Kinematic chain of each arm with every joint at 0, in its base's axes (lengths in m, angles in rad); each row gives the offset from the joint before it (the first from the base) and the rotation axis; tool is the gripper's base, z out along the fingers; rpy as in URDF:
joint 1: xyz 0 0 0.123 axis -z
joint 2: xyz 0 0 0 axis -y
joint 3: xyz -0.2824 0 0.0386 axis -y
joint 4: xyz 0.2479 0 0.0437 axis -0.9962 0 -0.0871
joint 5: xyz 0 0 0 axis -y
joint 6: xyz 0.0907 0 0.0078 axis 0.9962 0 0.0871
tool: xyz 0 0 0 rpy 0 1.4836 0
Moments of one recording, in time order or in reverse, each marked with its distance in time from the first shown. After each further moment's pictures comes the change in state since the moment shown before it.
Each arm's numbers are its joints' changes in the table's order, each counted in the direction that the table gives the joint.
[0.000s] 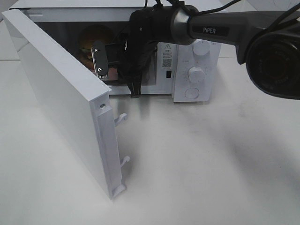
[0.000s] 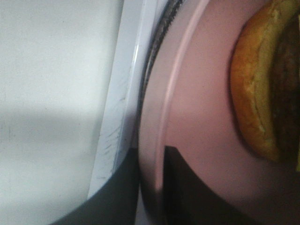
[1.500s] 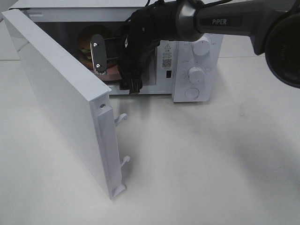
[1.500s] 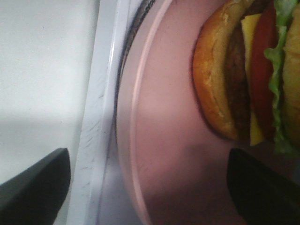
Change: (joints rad) left arm 0.000 0.000 0.000 0.000 0.000 0.000; right arm -0.024 0.078 -0.121 0.102 0.123 0.119
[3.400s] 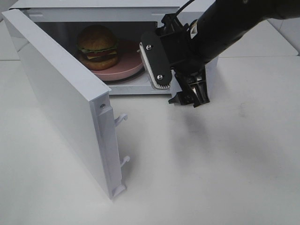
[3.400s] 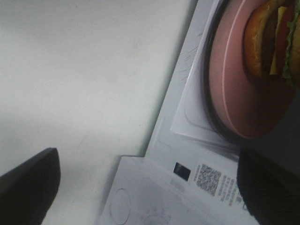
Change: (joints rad) left arm 0.000 0.000 0.000 0.000 0.000 0.000; right arm 0.028 0.647 -0.755 -0.071 0.070 -0.256
